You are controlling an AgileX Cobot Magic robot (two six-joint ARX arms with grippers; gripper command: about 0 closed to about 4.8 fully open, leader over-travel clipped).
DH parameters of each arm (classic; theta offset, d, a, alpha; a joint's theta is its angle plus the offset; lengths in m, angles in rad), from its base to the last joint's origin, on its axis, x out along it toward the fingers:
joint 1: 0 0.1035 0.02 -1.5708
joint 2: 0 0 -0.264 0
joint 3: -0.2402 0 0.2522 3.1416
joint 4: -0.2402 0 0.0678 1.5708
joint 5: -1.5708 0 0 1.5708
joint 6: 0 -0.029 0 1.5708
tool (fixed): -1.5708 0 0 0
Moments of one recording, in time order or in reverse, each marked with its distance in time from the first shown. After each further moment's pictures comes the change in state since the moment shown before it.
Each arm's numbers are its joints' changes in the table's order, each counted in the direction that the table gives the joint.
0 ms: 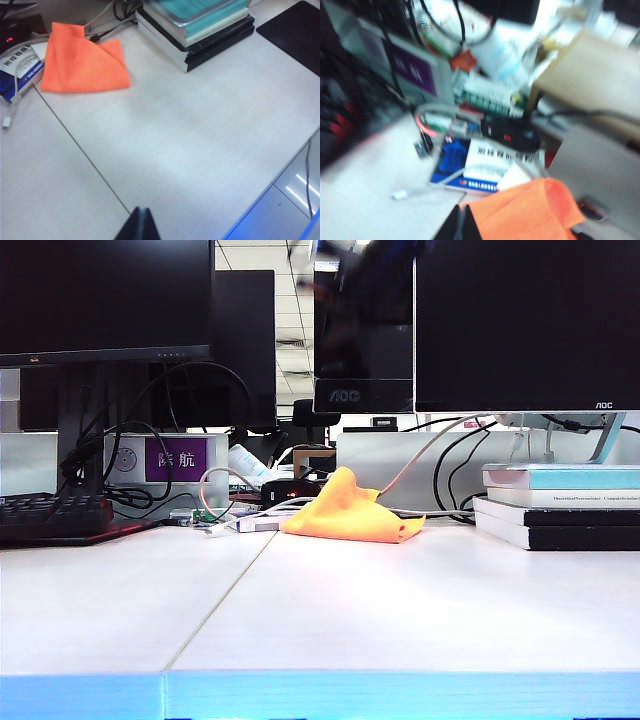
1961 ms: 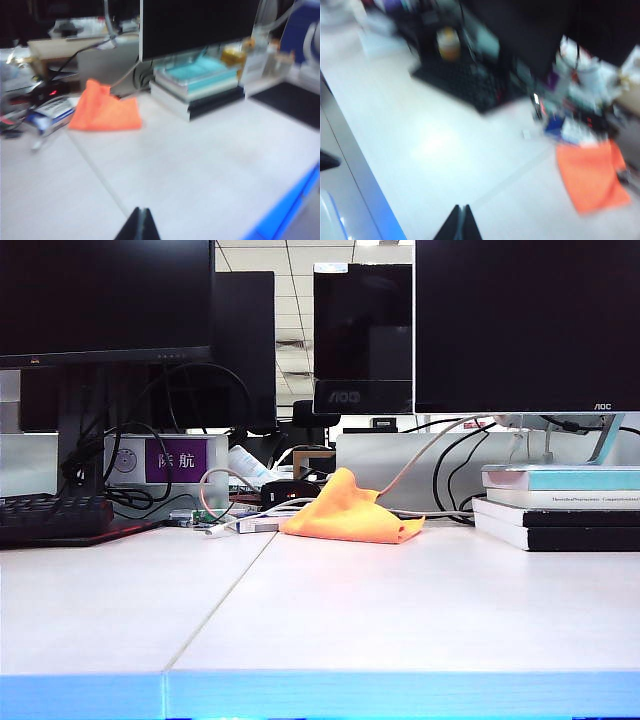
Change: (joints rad) left arm -0.002 -0.889 0.804 0.365 -0.066 0.074; right arm 0.389 -0.800 0.154 -0.653 0.093 0.007
